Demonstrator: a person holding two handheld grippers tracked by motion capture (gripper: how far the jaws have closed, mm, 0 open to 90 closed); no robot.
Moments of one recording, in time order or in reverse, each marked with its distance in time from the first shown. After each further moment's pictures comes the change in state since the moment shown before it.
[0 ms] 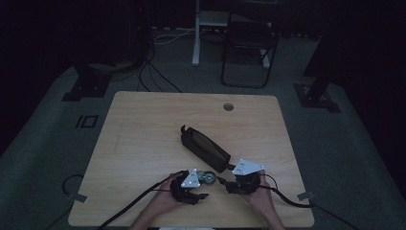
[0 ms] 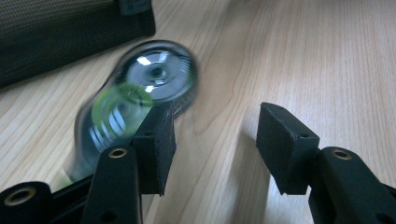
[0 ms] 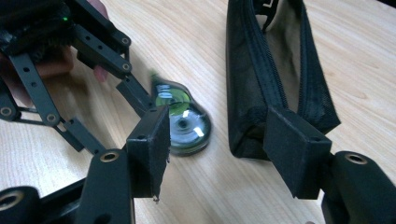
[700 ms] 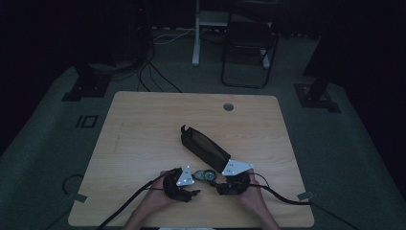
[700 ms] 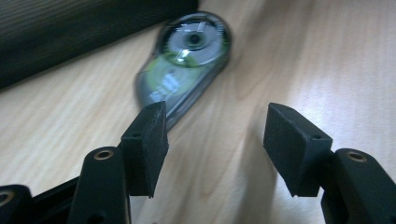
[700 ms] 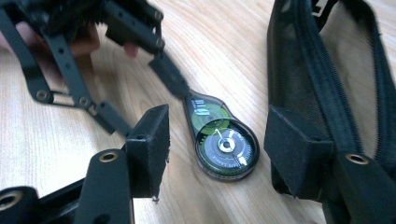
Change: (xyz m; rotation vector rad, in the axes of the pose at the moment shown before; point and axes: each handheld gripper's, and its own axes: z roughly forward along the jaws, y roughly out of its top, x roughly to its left) left arm 0.011 -0.006 -0.022 0.081 0.130 0.009; right arm 0.011 0.009 0.026 -0.005 0.103 -0.046
